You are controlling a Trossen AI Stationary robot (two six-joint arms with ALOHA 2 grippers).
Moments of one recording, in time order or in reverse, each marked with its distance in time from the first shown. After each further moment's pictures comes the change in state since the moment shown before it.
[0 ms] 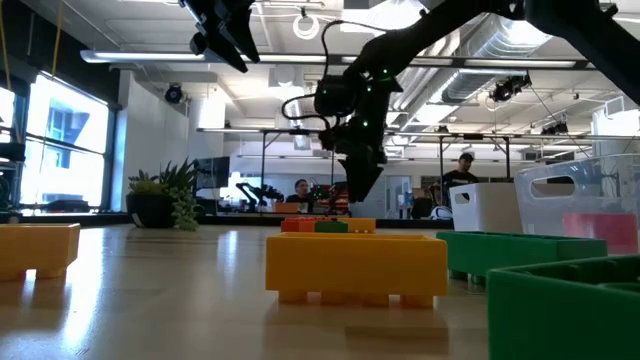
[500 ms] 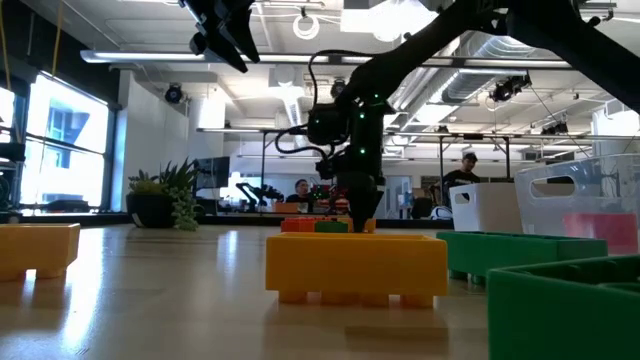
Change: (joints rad) left arm 0.000 0.000 0.000 0.000 -0.001 0.000; right arm 0.015 0.115 0.000 -0.001 0.034 -0.020
